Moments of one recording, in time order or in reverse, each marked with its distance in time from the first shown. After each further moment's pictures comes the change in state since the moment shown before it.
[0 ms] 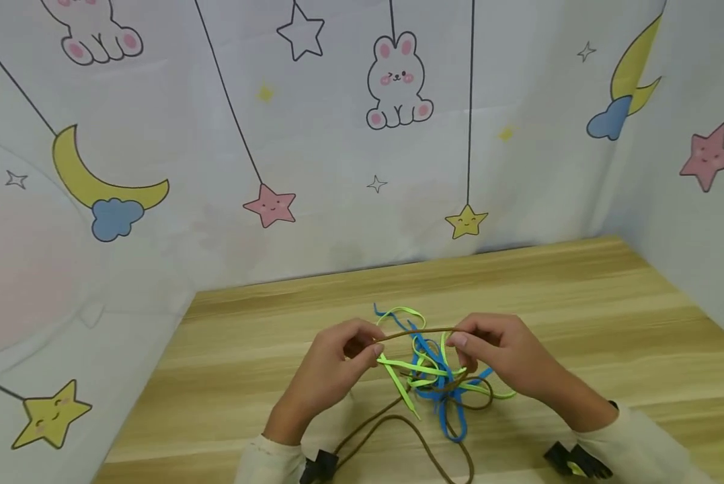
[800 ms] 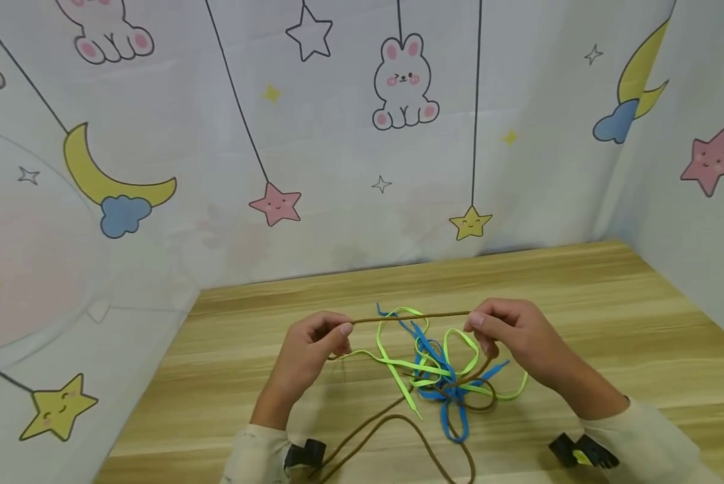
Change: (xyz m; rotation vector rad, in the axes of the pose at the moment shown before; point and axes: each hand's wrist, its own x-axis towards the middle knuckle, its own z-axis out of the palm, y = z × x) left_hand -0.009 -0.034 -0.026 -0.258 0.163 -0.146; right_hand 0.003 0.001 -0.019 0.028 0.059 0.074
